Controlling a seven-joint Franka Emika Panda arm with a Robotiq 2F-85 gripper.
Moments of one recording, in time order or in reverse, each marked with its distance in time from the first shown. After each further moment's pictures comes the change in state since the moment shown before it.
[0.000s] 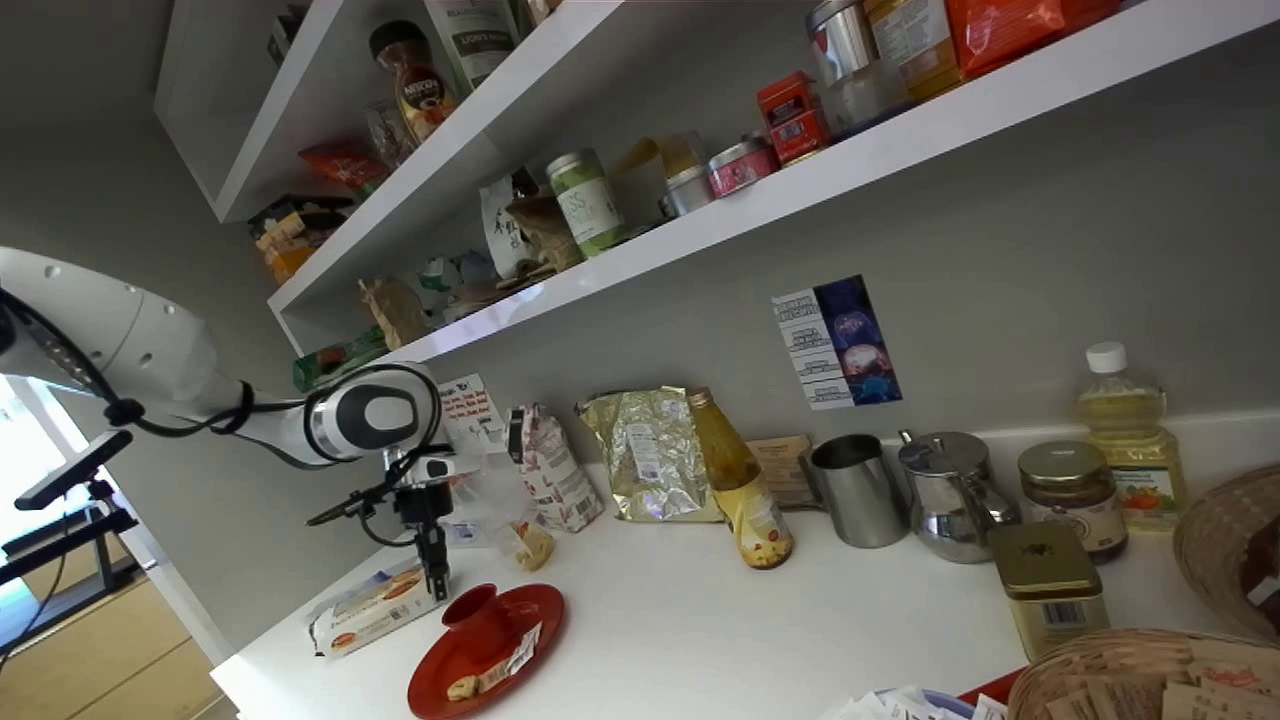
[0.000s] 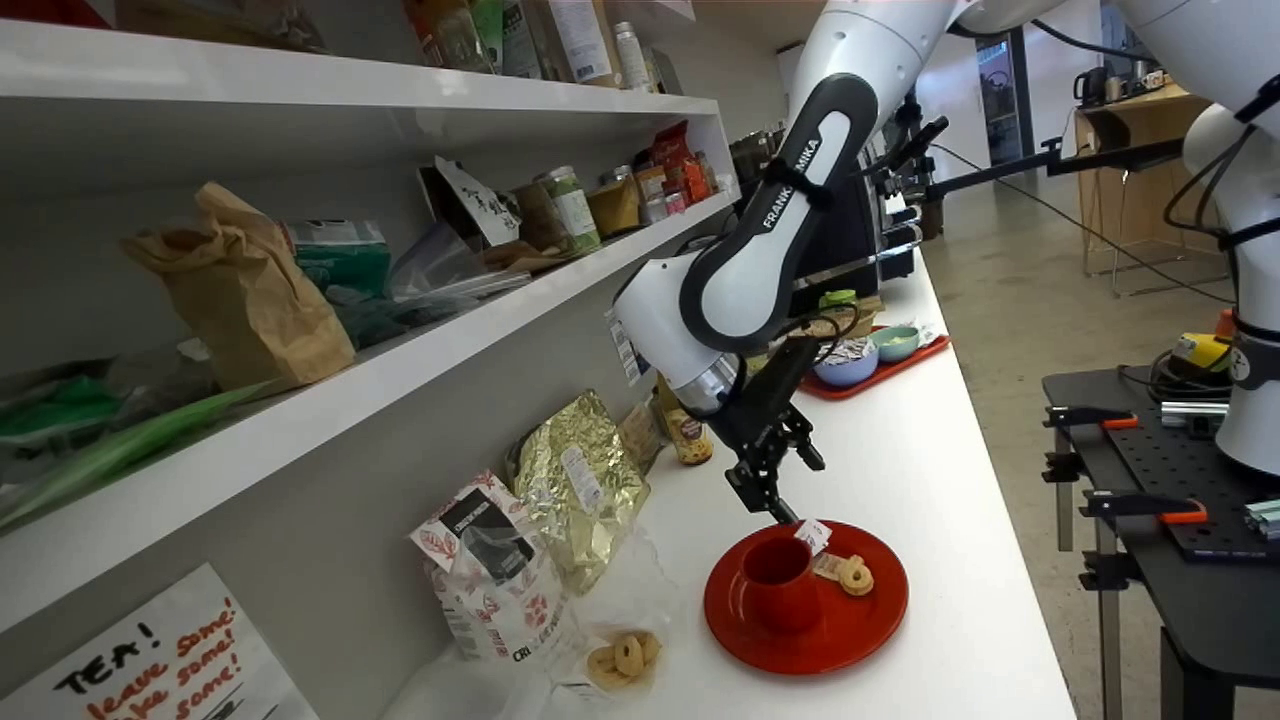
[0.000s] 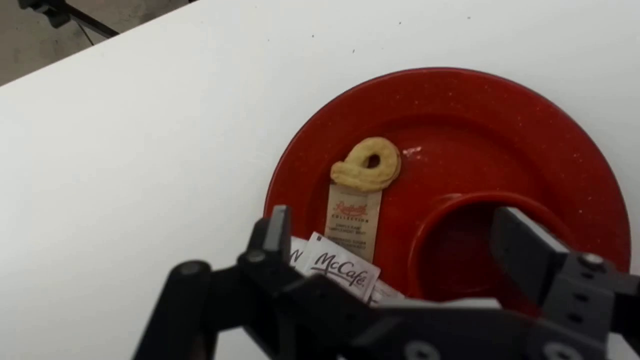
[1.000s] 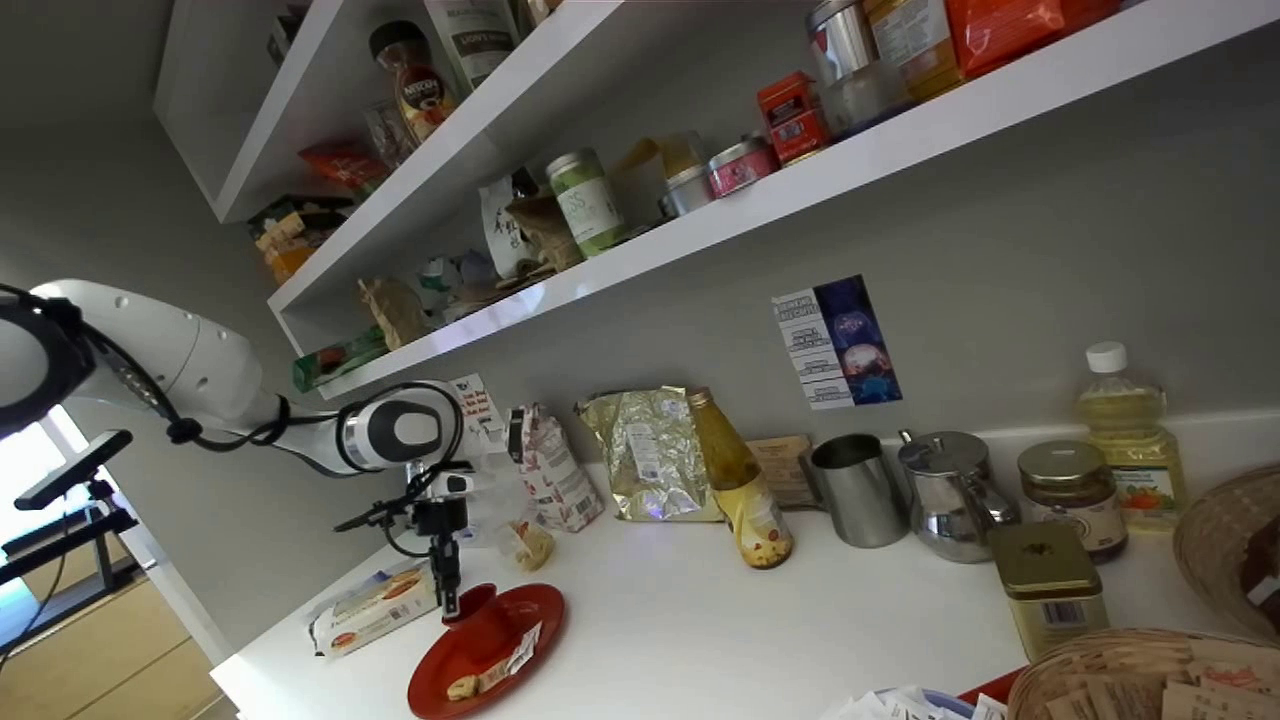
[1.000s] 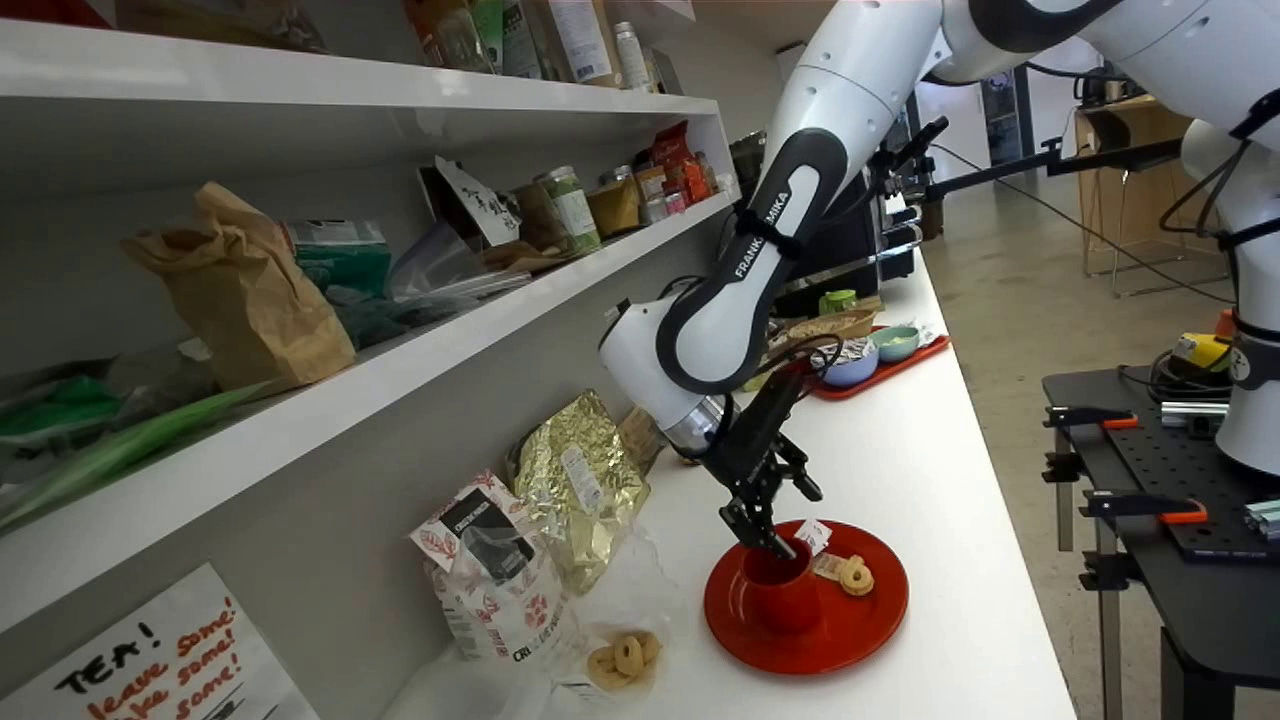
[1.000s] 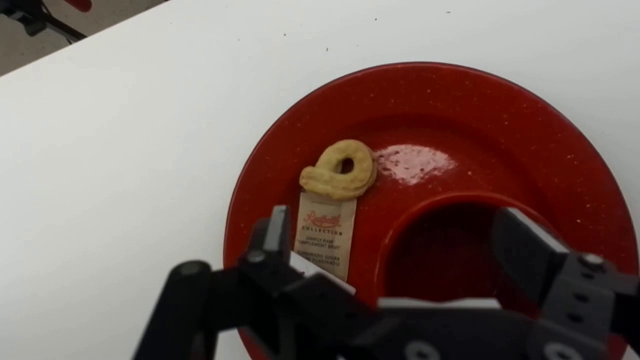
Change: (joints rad) arm 0.021 0.149 -0.006 0.146 0.031 -0.069 0.001
